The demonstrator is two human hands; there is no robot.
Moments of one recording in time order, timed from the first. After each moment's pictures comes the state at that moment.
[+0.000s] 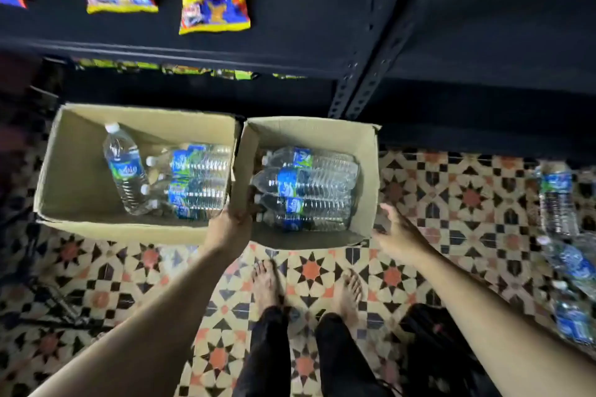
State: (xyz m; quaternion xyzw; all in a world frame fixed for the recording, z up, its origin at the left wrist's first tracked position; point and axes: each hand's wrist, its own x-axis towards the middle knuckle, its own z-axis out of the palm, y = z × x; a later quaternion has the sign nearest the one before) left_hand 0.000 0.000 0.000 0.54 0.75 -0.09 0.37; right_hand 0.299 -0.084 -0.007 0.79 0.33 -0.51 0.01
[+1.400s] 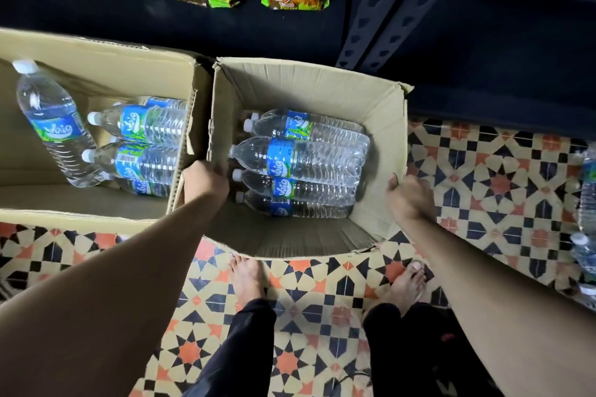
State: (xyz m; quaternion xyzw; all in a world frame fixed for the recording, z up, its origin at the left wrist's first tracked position) left_hand 0.016 0.058 -0.150 0.47 0.83 -0.03 0.32; right_hand 0.320 -0.025 -0.133 0.90 0.31 -0.30 0.07
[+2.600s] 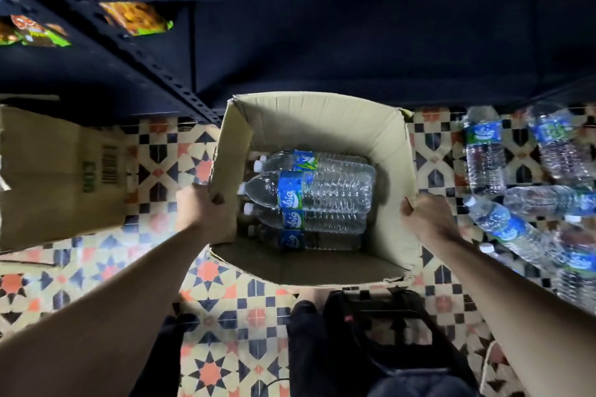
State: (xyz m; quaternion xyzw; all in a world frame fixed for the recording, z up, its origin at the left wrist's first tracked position) left_hand 0.298 -0.043 -0.115 0.58 0.75 -0.05 0.31; right_hand 0.631 -0.179 -0.096 0.87 0.34 -0.32 0.12
